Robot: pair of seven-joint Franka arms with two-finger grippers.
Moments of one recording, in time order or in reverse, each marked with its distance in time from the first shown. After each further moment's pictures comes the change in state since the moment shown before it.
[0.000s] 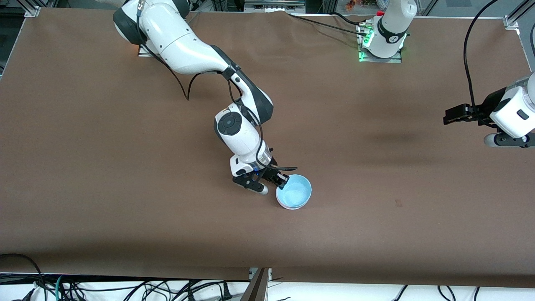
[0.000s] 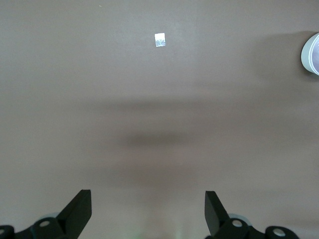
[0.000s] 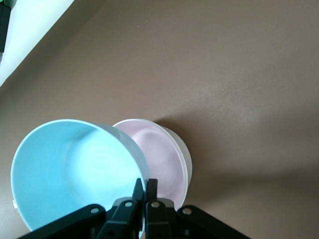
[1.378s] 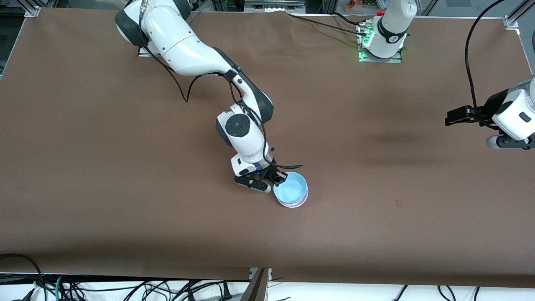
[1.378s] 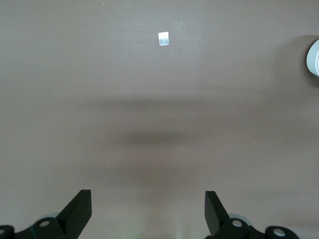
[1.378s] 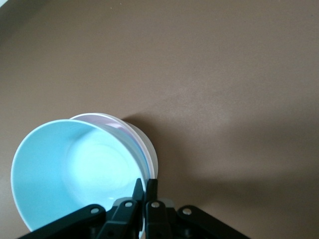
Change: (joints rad) left arm 0.012 0.008 0.000 0.000 0.000 0.000 0.000; right arm 0.004 0.015 -0.004 0.004 -0.106 -0.094 -0.002
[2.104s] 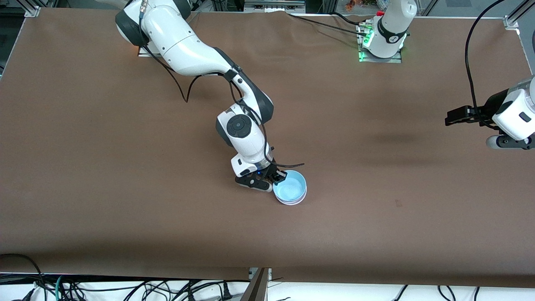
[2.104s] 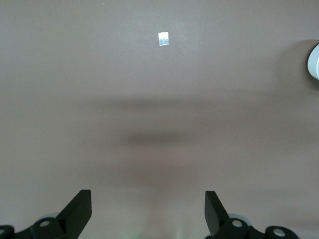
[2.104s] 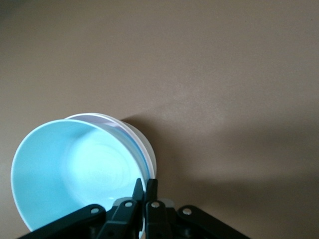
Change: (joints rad) left arm 0.000 0.000 0.000 0.000 0.000 0.000 0.000; right arm 0.000 0.000 0.000 0.005 -0.003 -0.042 -0.058
